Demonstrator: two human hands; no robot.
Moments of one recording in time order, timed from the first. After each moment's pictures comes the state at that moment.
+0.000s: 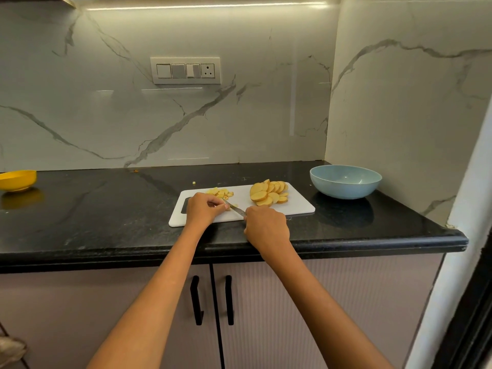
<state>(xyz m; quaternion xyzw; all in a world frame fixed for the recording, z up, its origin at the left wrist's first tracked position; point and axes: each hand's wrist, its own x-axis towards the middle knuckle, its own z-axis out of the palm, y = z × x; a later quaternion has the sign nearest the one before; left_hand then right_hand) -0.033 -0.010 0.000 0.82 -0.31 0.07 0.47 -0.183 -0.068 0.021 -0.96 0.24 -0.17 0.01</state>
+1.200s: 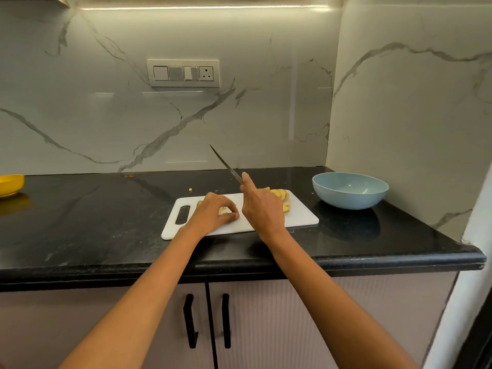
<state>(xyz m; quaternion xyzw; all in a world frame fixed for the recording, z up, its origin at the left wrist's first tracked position) -0.002 -0.031 0.001 0.81 -0.50 0.08 0.29 -0.126 -0.118 0.025 -0.92 0.21 -0.33 0.01</state>
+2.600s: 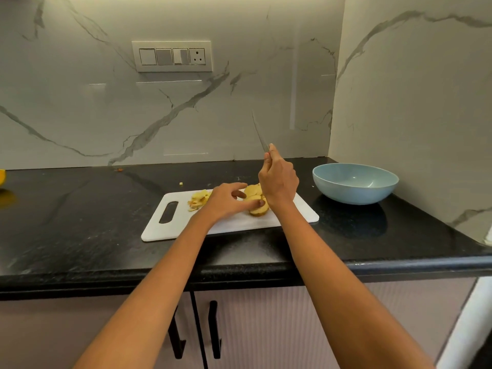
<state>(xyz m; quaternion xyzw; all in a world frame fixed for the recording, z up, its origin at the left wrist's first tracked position) -0.022 -0.085 0.014 0.82 -0.43 -0.03 0.36 -0.094 -0.189 0.035 -0.80 0.29 -0.48 0.20</state>
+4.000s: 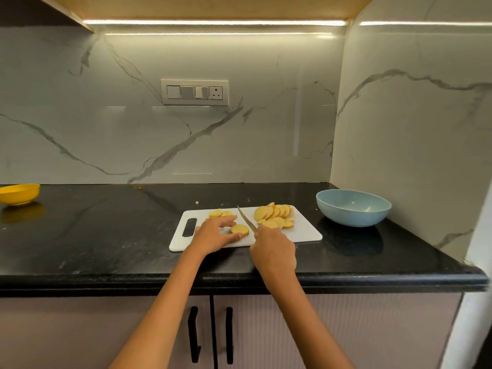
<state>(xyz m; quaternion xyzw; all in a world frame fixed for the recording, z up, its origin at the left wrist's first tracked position) -0.016 -0.016 -0.006 0.82 -0.40 -0.01 0.41 -0.166 -0.082 0.012 -0.92 0.31 -0.22 0.11</state>
